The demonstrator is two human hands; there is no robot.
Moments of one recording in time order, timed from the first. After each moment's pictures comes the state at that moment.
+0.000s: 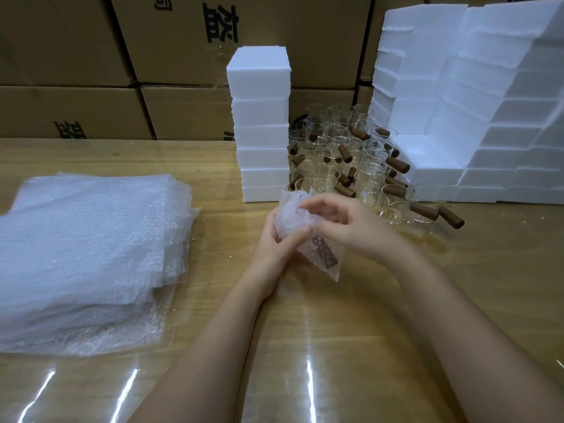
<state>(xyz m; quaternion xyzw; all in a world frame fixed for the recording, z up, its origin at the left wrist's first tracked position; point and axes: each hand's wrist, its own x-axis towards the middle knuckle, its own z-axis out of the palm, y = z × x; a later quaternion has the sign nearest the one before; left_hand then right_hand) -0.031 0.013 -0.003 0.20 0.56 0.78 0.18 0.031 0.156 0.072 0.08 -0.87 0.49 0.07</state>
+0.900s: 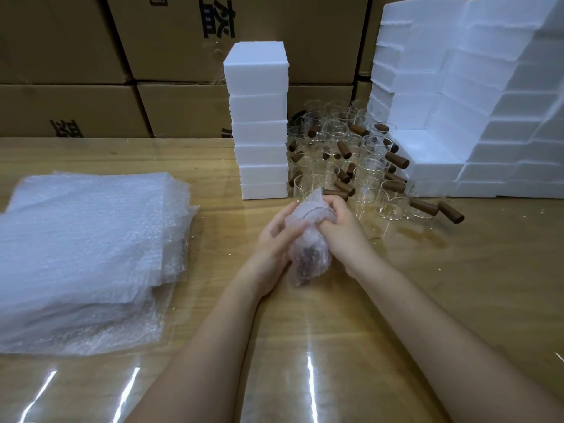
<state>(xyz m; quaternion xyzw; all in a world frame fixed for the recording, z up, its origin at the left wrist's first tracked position) -0.031 0.011 0.000 0.17 0.51 0.80 0.26 0.014 0.136 0.034 -0.16 -0.78 0.59 0.14</state>
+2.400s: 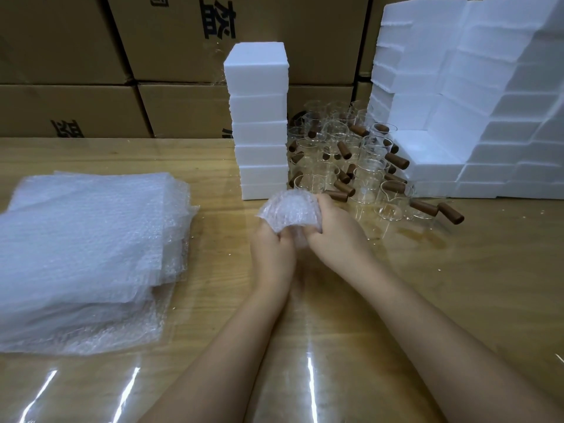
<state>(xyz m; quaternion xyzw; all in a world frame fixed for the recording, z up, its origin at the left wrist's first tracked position) -0.009 0.028 0.010 0.08 0.76 0.63 -0.12 0.024 0.127 0.047 -0.08 -0.94 0.30 0.17</state>
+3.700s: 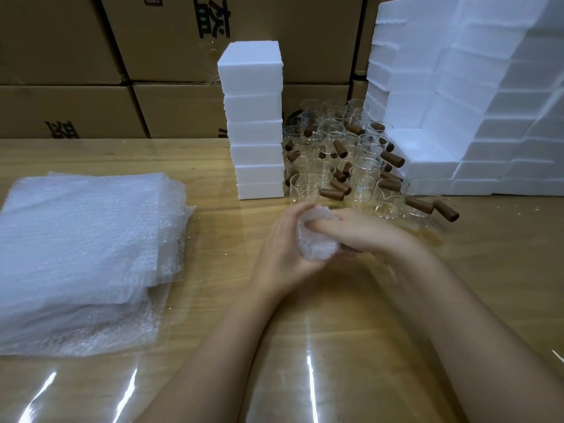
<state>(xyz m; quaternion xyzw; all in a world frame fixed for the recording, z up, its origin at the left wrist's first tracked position) -0.008 0.024 0.002 0.40 0.74 0.52 -0.16 0.026 0.166 0.069 -0.11 -0.89 0.42 -0.10</state>
